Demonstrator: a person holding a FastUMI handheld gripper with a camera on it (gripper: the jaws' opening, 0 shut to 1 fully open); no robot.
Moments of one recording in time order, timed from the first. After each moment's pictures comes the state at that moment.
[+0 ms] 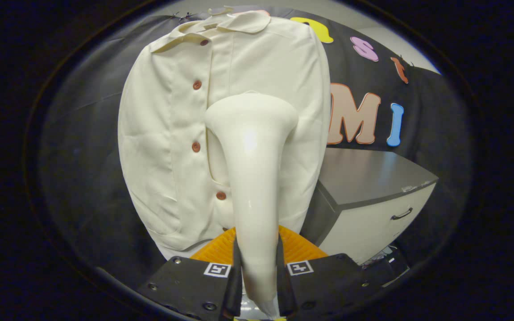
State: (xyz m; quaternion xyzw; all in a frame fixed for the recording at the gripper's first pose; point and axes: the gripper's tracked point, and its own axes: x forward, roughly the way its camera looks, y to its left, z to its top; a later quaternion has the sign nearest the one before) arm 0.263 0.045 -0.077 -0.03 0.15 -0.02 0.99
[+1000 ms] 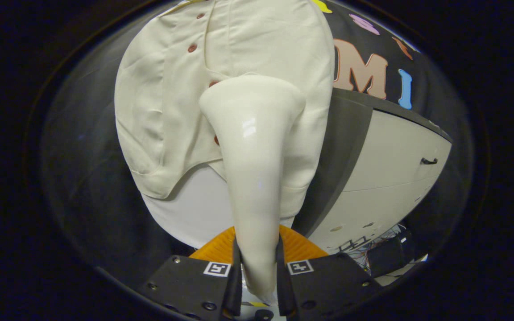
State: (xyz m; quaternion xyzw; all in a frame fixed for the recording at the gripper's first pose) arm 0.242 0.031 -0.213 -0.03 0.26 0.00 0.97
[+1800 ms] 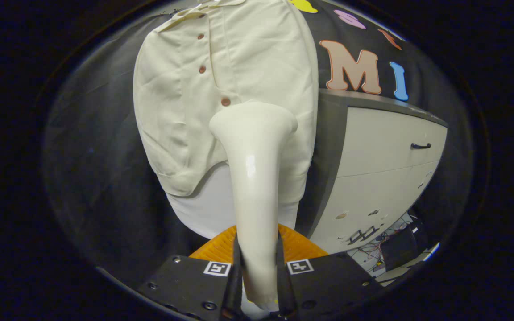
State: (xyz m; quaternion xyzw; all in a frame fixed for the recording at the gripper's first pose) arm 0.182 0.041 -0.165 0.02 0.23 0.03 0.97
